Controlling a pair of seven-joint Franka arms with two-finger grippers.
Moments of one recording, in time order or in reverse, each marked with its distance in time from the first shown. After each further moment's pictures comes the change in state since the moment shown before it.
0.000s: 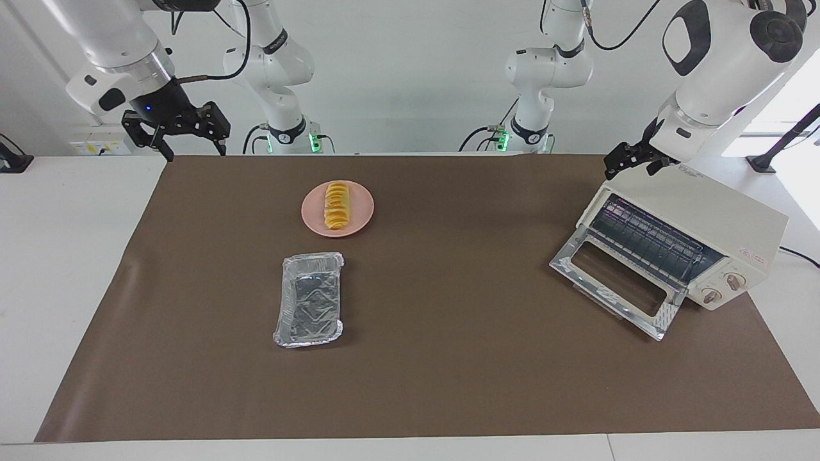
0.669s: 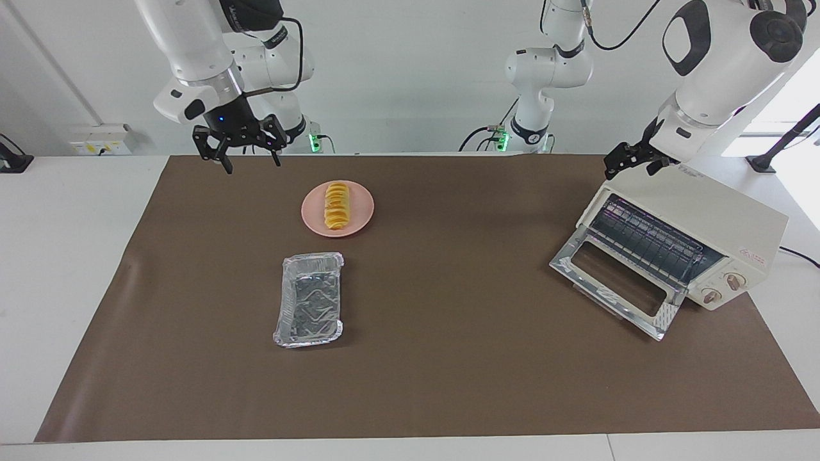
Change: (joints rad) left arm 0.000 0.000 0.000 0.000 0.000 0.000 0.000; right arm 0.125 -0.143 0.001 -0.236 0.027 0.147 0.095
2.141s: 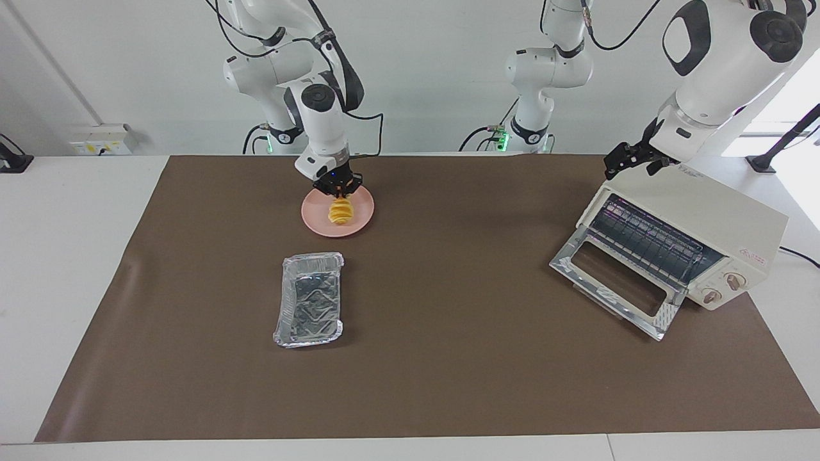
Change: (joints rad) left arm 0.000 0.000 0.000 0.000 0.000 0.000 0.000; right arm 0.354 -0.079 0.048 -0.917 0.002 0.841 0.440
